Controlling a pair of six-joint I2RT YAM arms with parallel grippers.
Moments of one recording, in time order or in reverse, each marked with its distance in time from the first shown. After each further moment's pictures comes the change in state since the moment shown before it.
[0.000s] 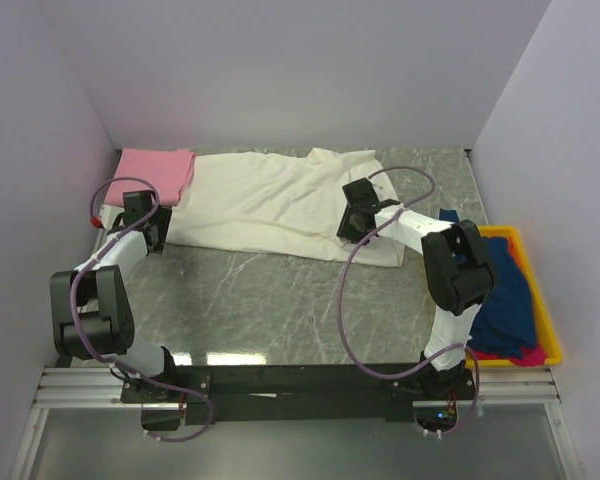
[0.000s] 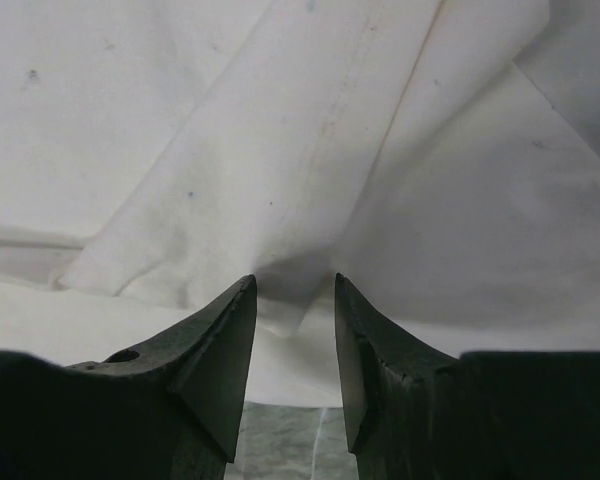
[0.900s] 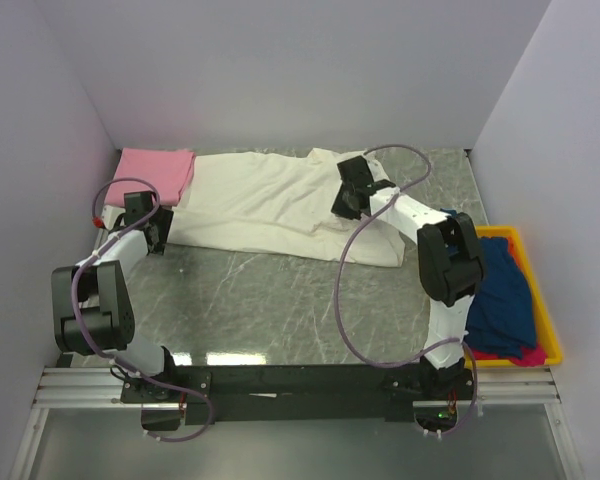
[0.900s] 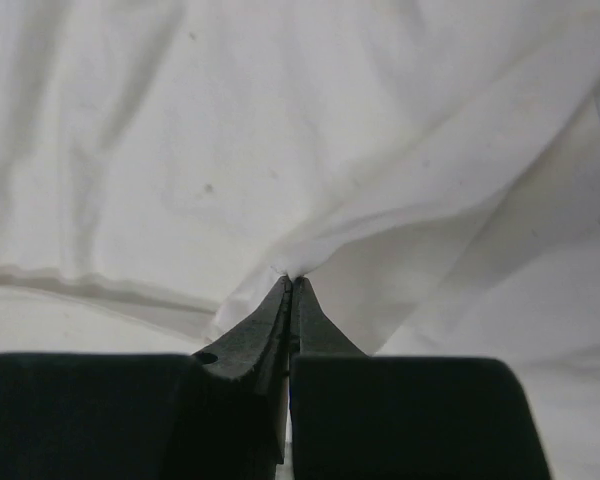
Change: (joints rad) left arm 0.003 0.028 0.000 0.012 0.024 0.015; right arm -0.003 0.088 0.208 -0.029 -0.004 0.014
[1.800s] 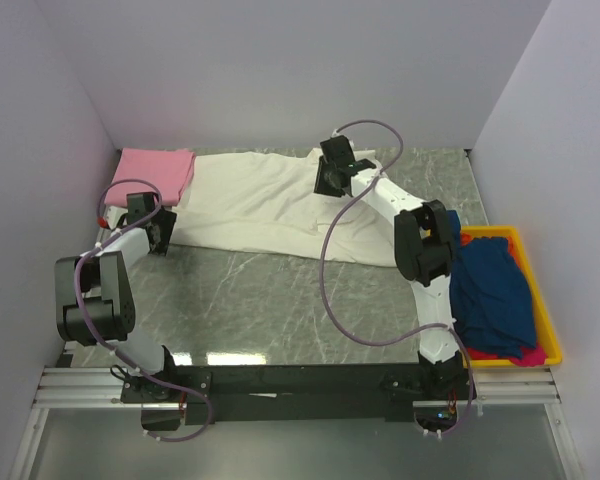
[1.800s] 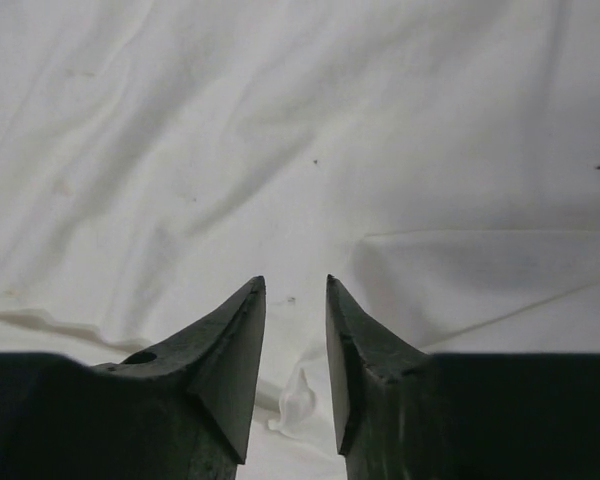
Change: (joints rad) left arm 0.002 0.063 0.006 0.028 0.030 0.014; right arm 0.022 0.275 0.431 -0.057 -0.040 -0.199
